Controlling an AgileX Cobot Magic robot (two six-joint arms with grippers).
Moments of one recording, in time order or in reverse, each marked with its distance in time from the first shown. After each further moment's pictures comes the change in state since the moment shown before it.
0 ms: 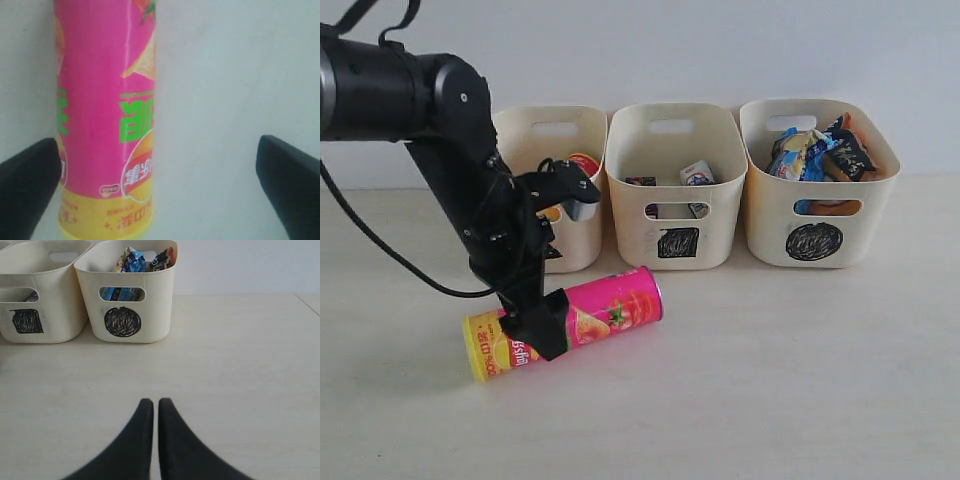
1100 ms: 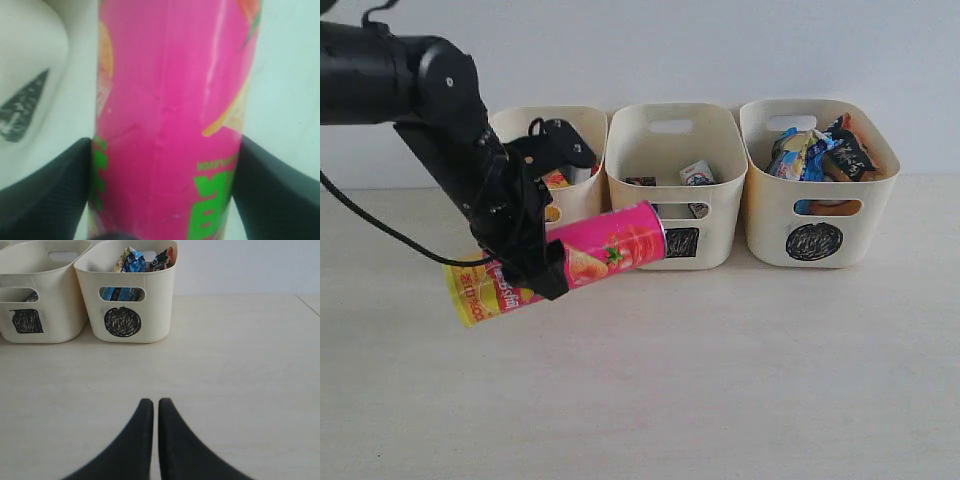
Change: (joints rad) left arm 0.000 -0.055 0.000 0.070 -0.148 -0.055; right arm 0.000 0.000 0.000 0.000 0.000 0.000
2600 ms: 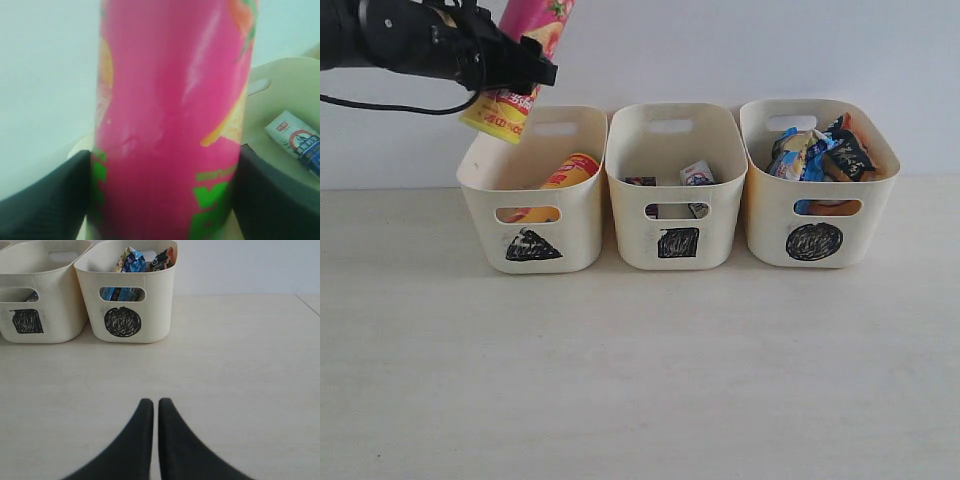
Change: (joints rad) left arm 0.169 0.079 -0.191 0.032 -0.696 -0.455; right arm 0.000 0.000 0.000 0.000 0.000 0.000
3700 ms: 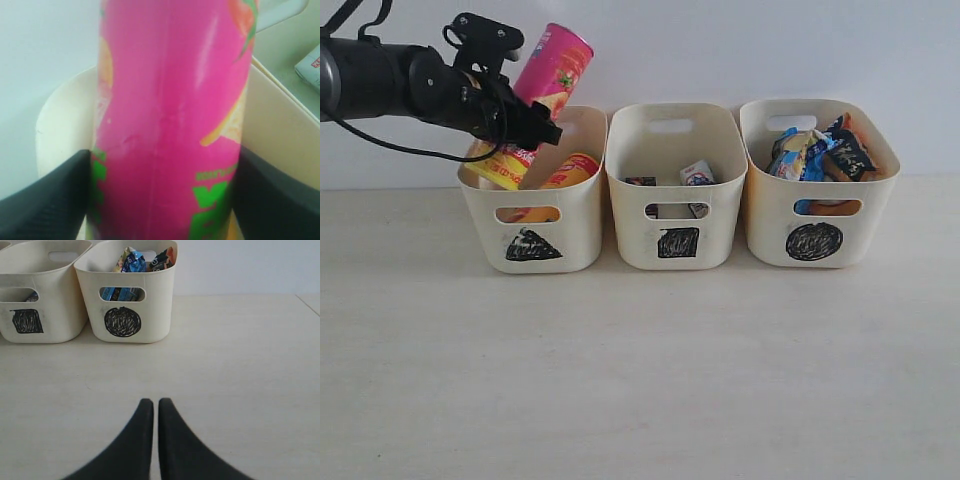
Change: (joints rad) left arm 0.021 0.162 -0.066 0.041 0.045 0.027; right arm 0.000 0.000 0.000 0.000 0.000 0.000
